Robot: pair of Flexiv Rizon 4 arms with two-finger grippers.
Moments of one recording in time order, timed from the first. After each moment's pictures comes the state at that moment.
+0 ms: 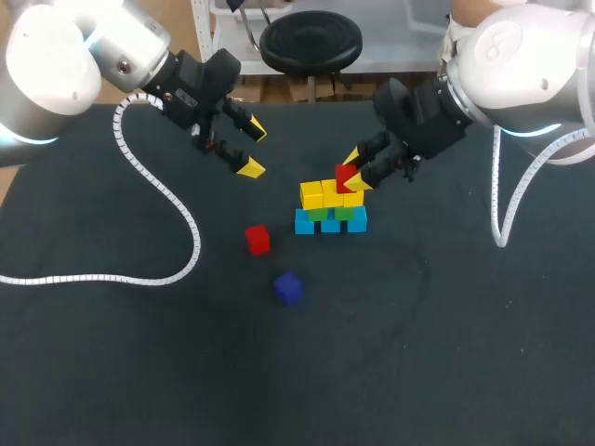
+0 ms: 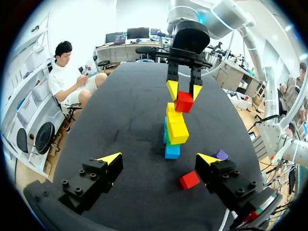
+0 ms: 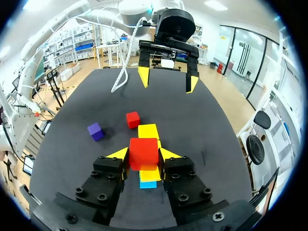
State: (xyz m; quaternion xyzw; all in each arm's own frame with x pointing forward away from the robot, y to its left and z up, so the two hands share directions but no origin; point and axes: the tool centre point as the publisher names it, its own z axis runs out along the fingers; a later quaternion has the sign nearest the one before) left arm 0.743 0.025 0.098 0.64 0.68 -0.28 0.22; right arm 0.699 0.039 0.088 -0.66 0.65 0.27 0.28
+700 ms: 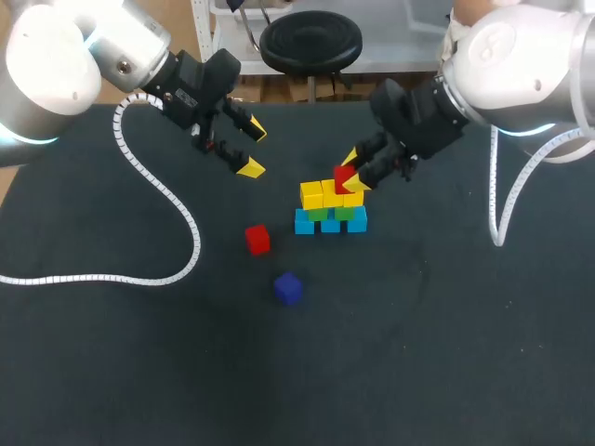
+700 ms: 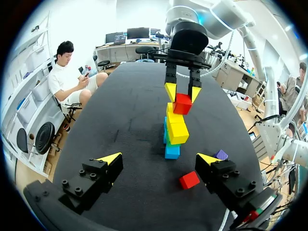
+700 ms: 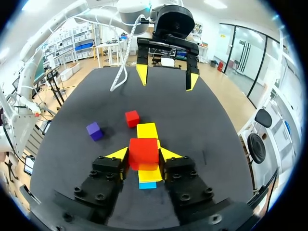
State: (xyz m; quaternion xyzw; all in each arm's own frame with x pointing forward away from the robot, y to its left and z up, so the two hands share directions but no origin) left arm 0.743 0.025 0.098 0.64 0.68 -0.28 0.22; right arm 0.701 0.041 0.085 -0.66 0.65 0.27 0.28
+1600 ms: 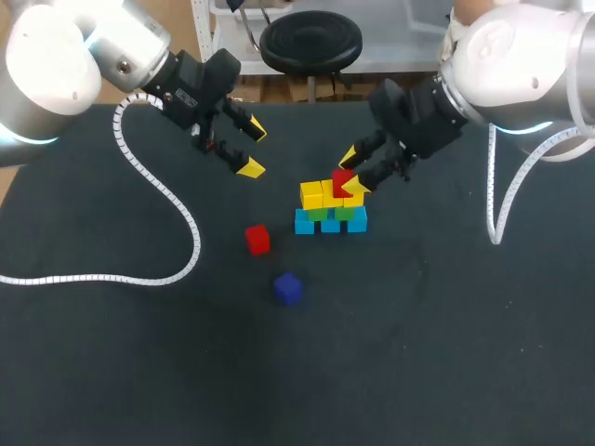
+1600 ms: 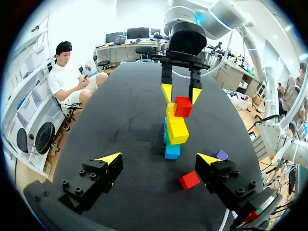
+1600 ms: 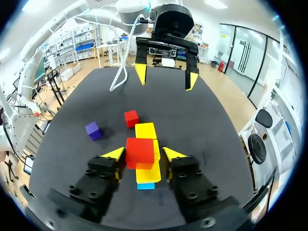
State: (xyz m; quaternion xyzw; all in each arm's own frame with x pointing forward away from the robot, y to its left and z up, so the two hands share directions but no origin) left arm 0.743 0.025 0.098 0.64 0.68 -0.28 0.22; right arm 0.705 0.041 0.081 -0.66 0.65 0.27 0.28
